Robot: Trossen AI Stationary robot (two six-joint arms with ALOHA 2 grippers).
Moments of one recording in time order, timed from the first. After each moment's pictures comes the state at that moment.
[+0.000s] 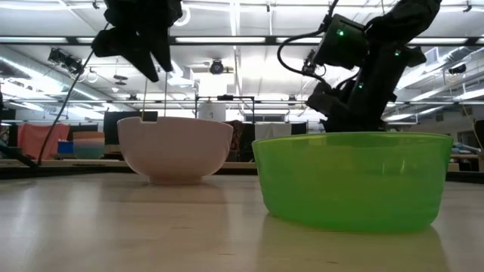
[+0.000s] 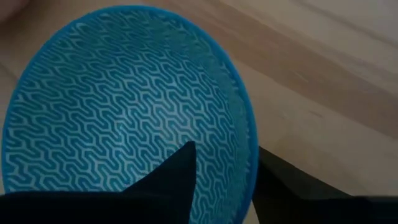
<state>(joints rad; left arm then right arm) -0.23 1.40 1.18 -0.93 -0.34 -1.05 -0.01 1.55 0.74 -0.31 0.19 0.97</state>
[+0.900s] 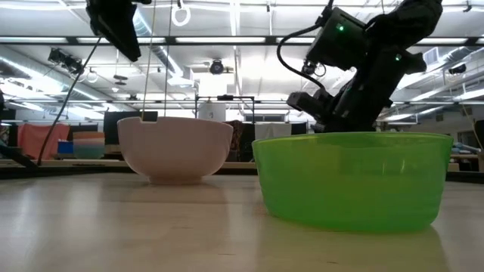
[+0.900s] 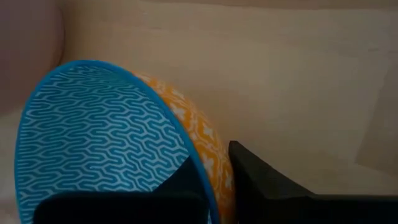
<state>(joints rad) -0.10 1.13 1.18 -1.18 -0.48 -0.54 0.11 1.68 0.77 -0.15 0.23 1.42</state>
